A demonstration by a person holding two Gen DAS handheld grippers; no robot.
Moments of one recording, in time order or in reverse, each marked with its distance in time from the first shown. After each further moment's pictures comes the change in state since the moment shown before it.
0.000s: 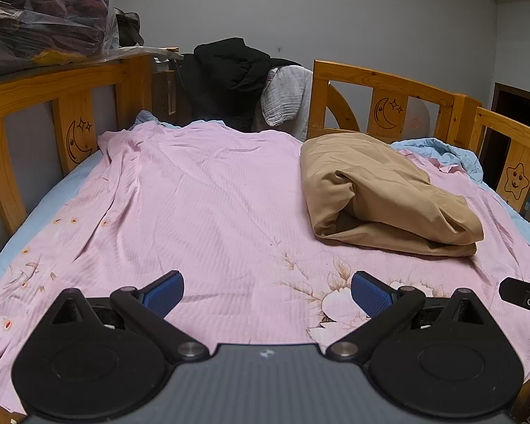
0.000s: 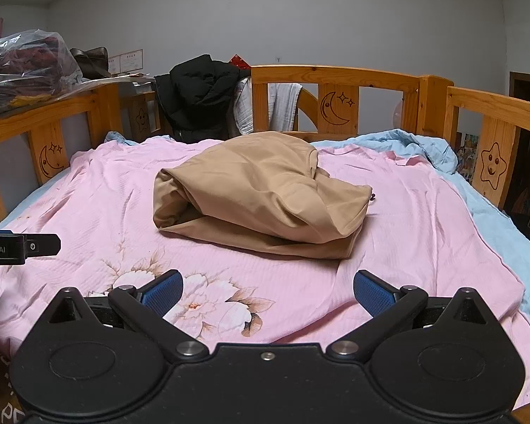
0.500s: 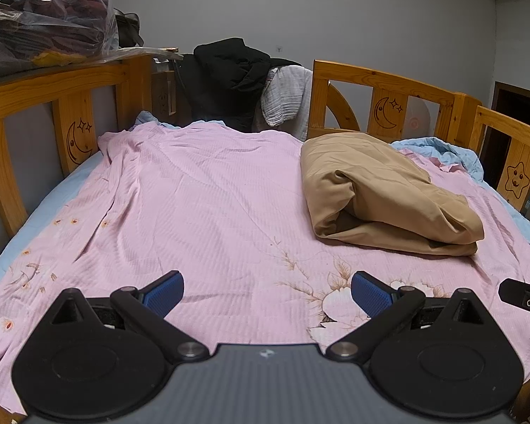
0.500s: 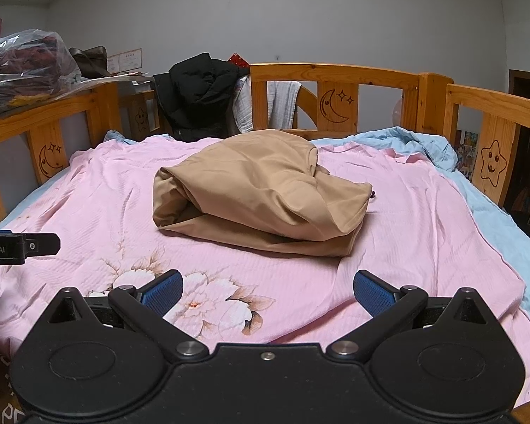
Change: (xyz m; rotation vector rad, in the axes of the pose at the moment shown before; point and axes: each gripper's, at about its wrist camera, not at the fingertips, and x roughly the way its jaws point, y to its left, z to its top) left arm 0.000 0.000 0.000 0.004 0.000 0.002; right arm 0.001 0.001 -0.003 0.002 0.005 0.000
